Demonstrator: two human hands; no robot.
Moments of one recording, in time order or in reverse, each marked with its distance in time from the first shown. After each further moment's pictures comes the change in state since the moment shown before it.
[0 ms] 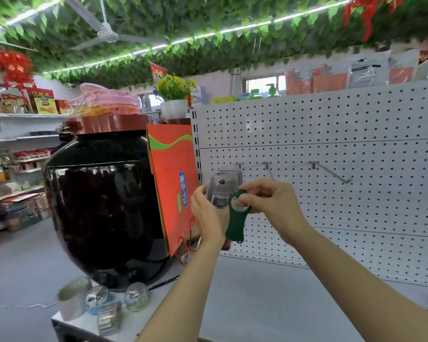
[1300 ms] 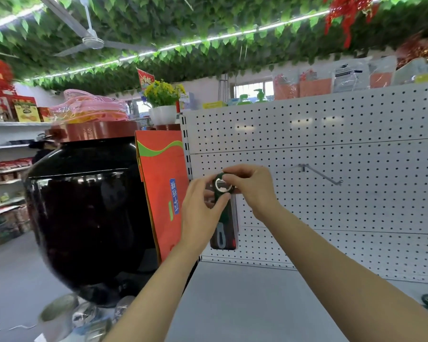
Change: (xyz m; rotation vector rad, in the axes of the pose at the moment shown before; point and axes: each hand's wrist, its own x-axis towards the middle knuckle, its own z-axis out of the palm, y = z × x) left_hand 0.003 0.046 -0.053 -0.196 -0.225 0.339; right_hand 0.055 0.002 0.024 0.012 0.154 0.005
